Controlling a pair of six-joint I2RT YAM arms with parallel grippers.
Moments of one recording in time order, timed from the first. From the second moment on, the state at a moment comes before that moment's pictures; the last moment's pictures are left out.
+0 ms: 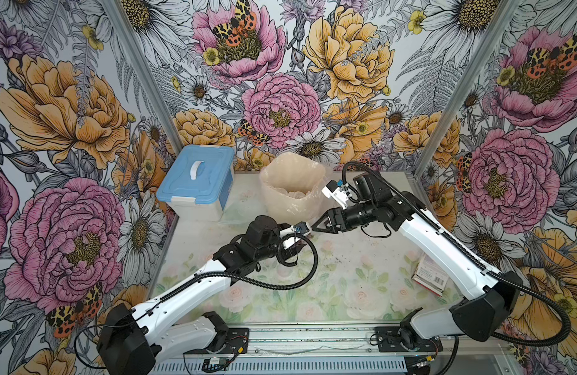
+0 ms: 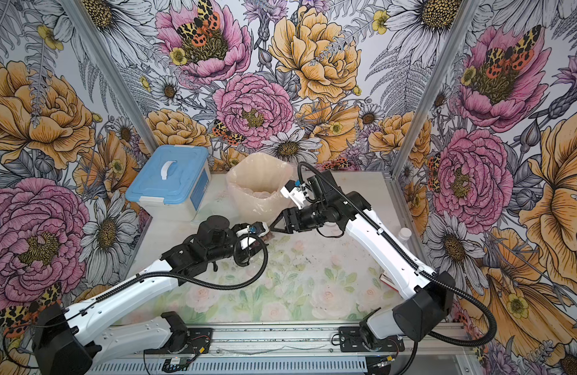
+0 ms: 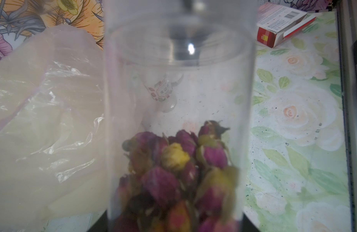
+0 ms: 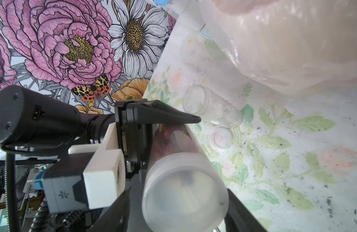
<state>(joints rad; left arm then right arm) -0.75 1.09 0.82 -0.28 0.14 0.45 0.53 1.44 1.48 -0.93 -0.75 0.31</state>
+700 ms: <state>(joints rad) -0.68 1.13 0.82 -0.36 0.40 0.43 0.55 1.40 1.41 -0.94 -0.68 -0.19</state>
